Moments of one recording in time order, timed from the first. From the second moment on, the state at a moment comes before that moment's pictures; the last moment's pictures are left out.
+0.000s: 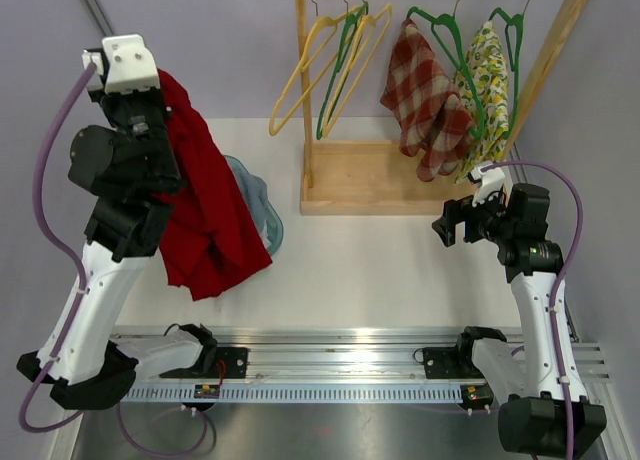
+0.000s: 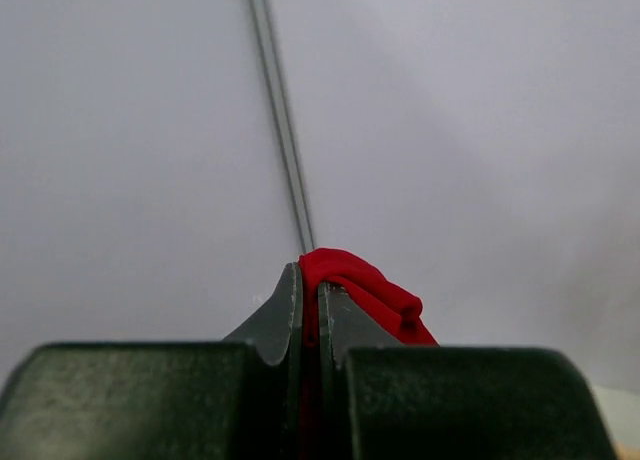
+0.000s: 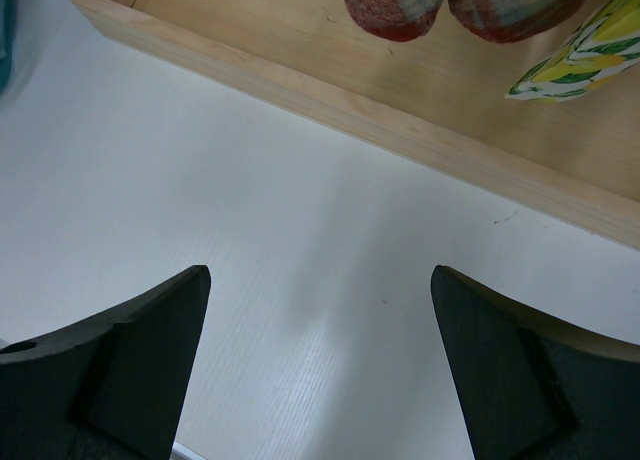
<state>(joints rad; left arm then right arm) -0.58 1.10 1.64 0.00 -0.82 0.58 -0.12 0.86 0.88 -0.59 -0.51 -0.24</state>
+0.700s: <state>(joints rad) -0.28 1.22 1.44 -0.06 -0.63 0.25 -0.12 0.87 0.88 -0.59 -0.51 -0.24</state>
